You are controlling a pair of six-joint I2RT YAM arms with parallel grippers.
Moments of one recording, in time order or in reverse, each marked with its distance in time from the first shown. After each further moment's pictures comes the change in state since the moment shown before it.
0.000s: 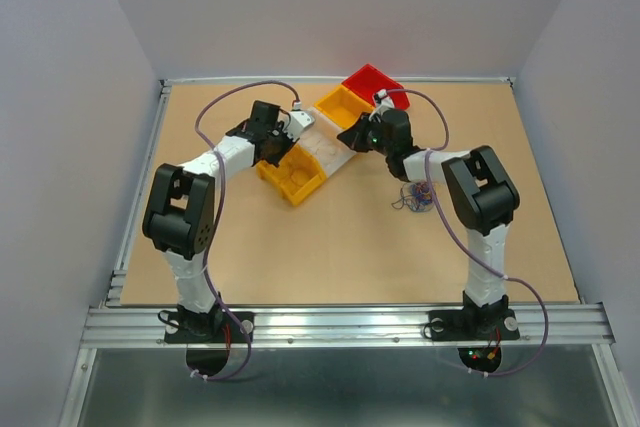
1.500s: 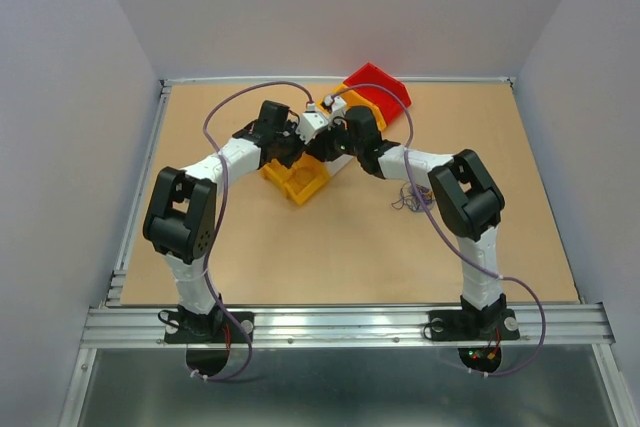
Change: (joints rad) left arm -0.059 -0.018 -0.004 0.023 0.125 0.014; right arm 0.174 0.005 0.179 -0.291 -0.044 -0.431
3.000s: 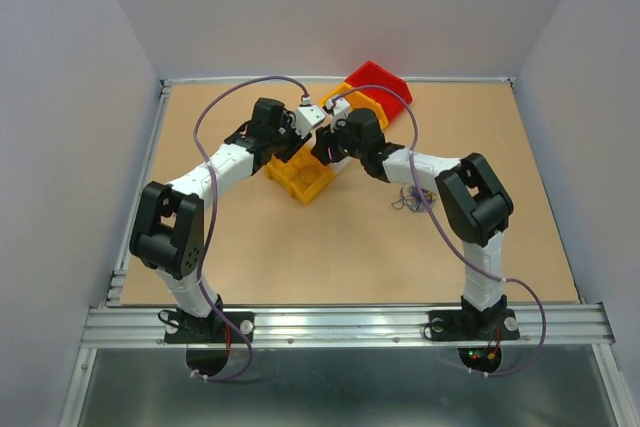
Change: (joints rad) left arm -0.011 -0.118 -0.055 0.072 -0.096 0.004; right arm 0.009 -0.069 -0.069 -0.013 0.107 -0.105
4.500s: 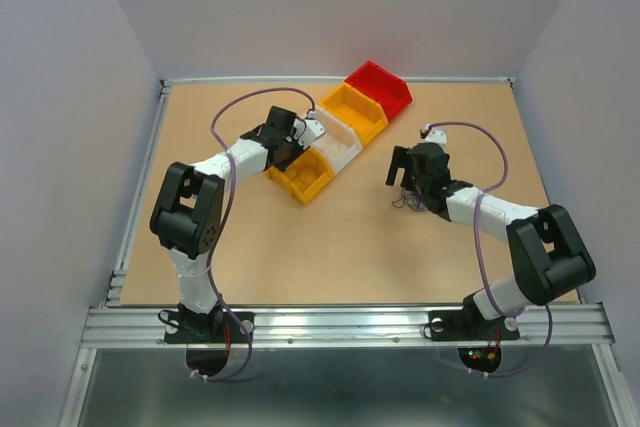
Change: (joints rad) left arm -0.017 0.203 0.077 -0.106 -0.186 0.038; right arm -0.192 -0.553 -0.600 -0.153 0.562 0.335
